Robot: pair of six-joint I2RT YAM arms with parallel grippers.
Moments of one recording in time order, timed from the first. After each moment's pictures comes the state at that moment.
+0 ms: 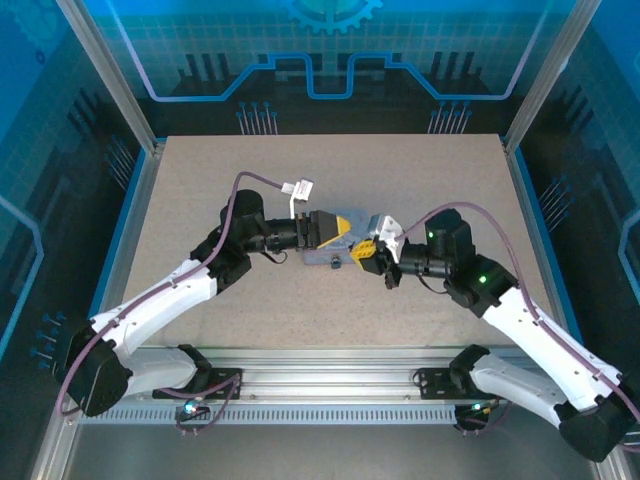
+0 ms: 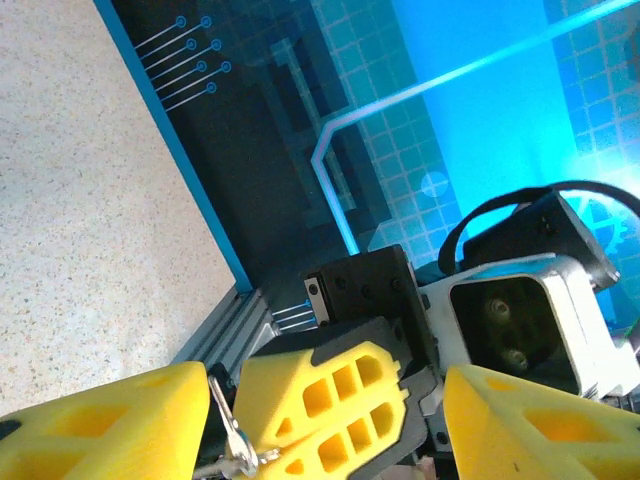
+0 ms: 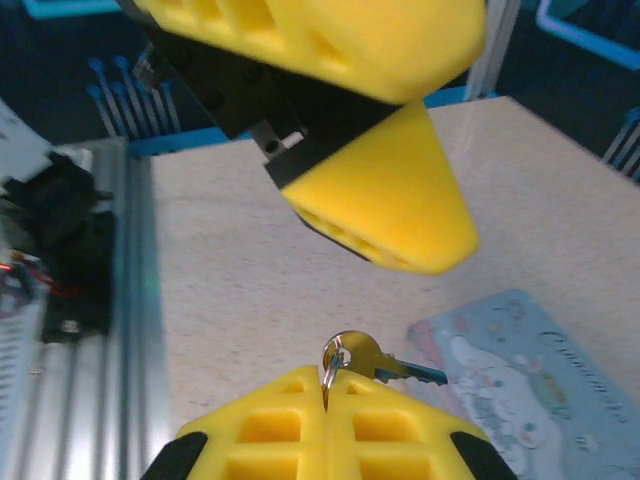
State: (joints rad) left arm -0.62 1.20 0.91 0.20 0.72 -1.08; right arm 0.62 0.89 0.85 -0.35 -0.51 -0.26
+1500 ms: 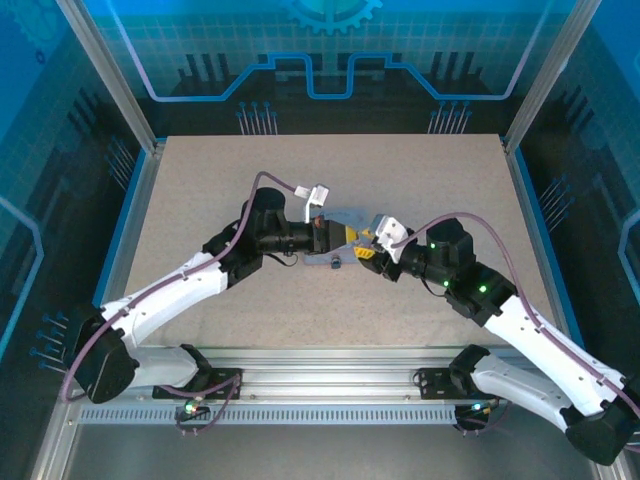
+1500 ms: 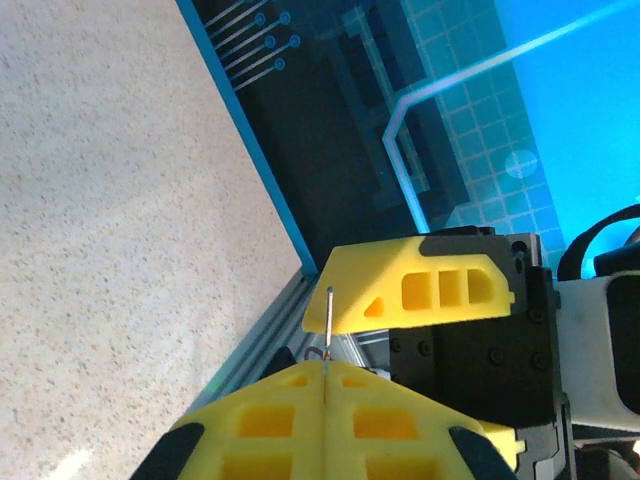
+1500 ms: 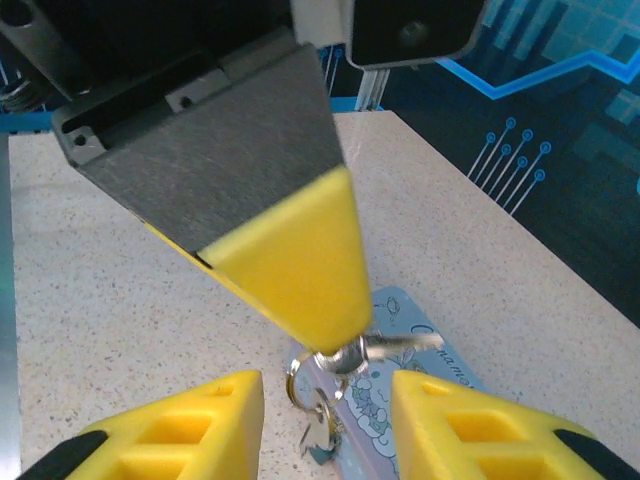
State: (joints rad) left arm -0.67 1.28 0.99 0.02 0.61 -0.92; right arm 0.65 0.85 0.81 -0.28 -0.27 -0.30
